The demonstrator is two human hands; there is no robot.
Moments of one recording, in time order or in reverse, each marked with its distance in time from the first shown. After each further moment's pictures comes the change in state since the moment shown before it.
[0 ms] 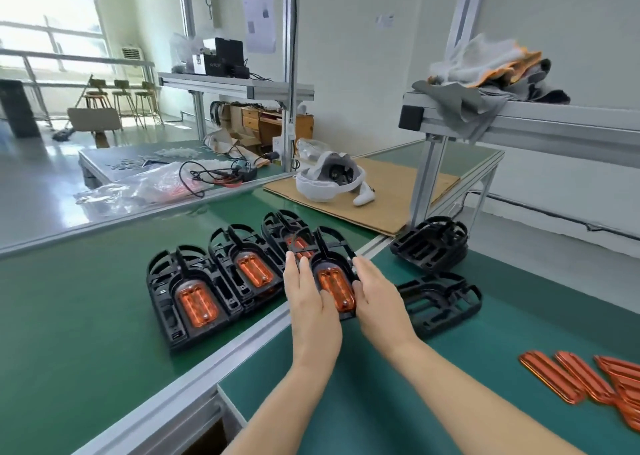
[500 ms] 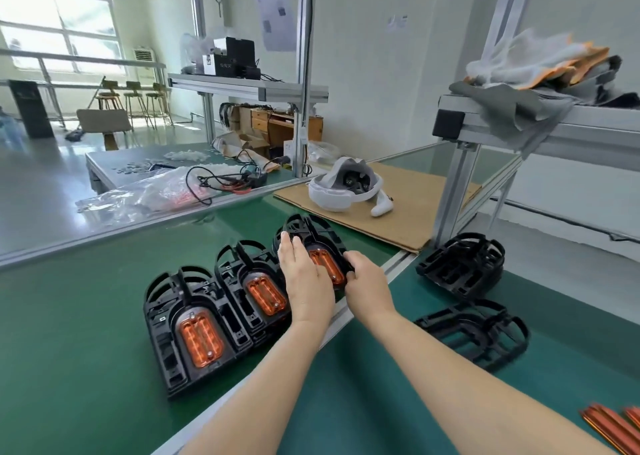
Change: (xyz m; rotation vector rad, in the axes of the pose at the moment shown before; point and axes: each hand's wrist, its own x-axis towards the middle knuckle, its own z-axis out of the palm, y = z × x) left_hand 0.112 -0.021 0.002 0.192 0.073 -0.013; right_hand 0.095 -0.002 0.053 0.129 -0.006 0.188
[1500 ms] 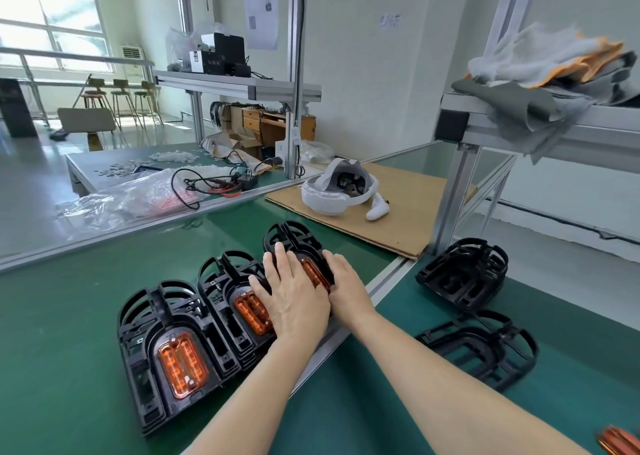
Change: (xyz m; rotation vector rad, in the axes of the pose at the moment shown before) left_hand 0.021 -0.026 0.016 0.703 -0.032 0.012; right_hand 0.036 0.021 0.031 -0.054 -0.186 -0.054
